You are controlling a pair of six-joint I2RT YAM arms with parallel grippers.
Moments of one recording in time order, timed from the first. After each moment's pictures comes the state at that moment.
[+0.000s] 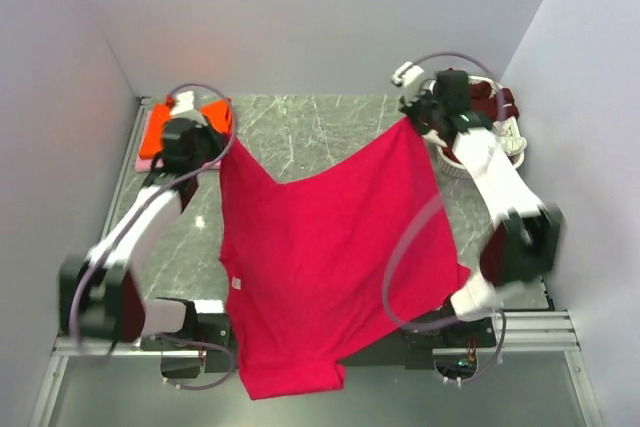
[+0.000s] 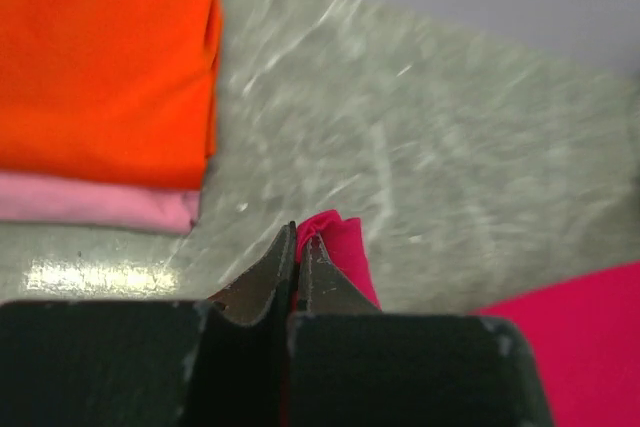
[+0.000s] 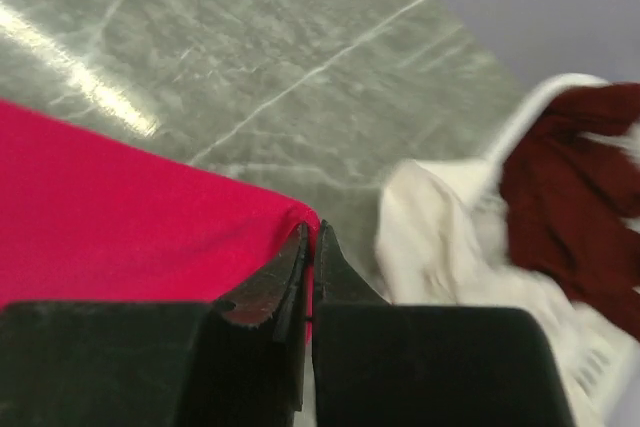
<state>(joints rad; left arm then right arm) -0.14 1.20 0.90 0.05 -0.01 -0.39 0.13 1.50 1.41 -0.44 -0.21 -0.56</state>
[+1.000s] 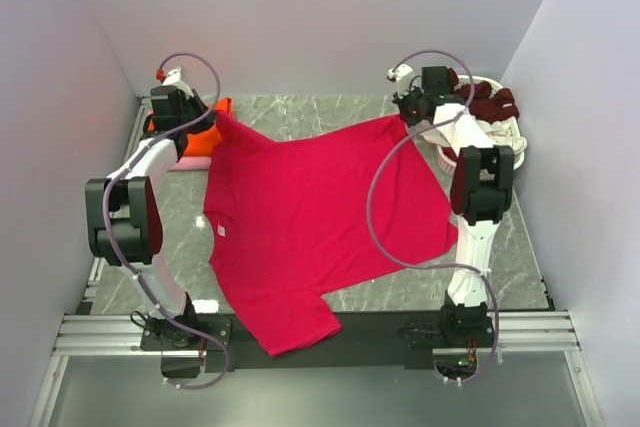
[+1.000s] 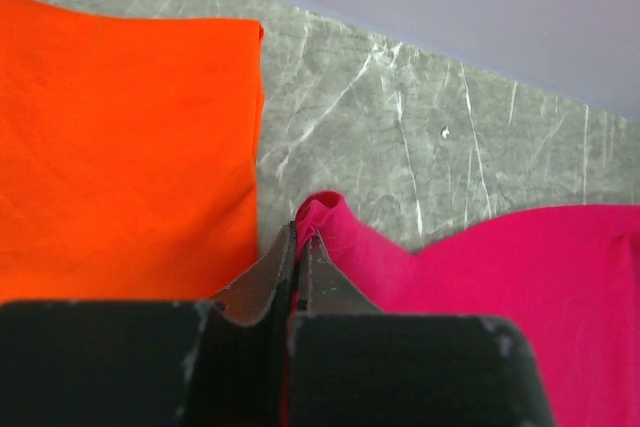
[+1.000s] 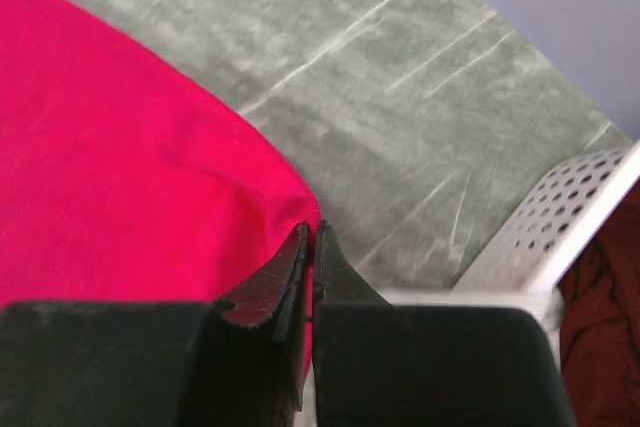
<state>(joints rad) 0.05 1.78 1.28 0.10 0.23 -0.41 0.06 2.20 1.87 -0.40 -0.26 -0.55</state>
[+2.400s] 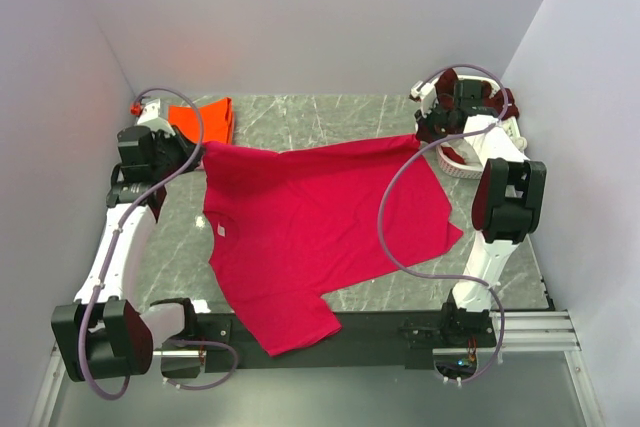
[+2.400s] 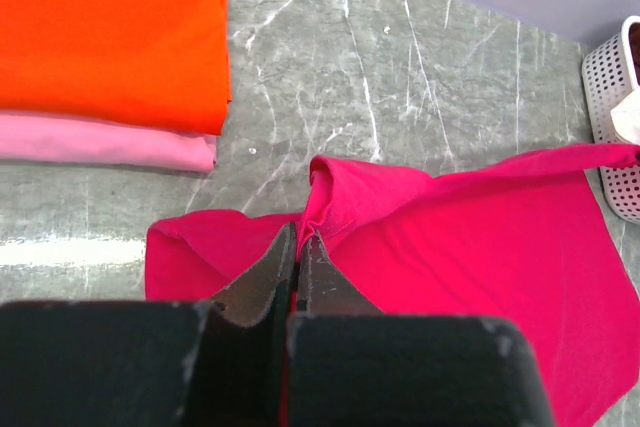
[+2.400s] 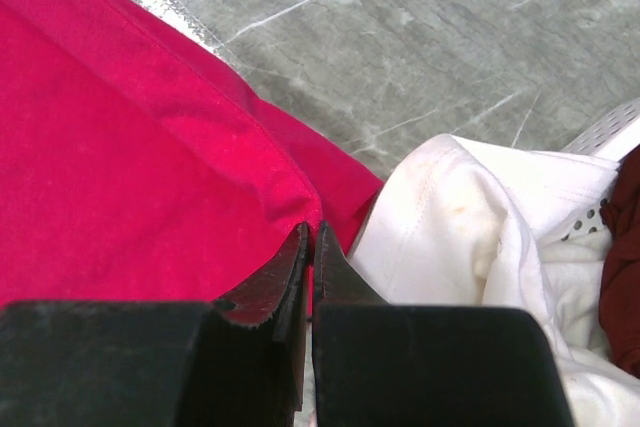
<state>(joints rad) 0.10 1.12 0.90 -0.16 0.32 -0.36 -0.08 1.96 1.58 -0.52 -0.55 -0.77</state>
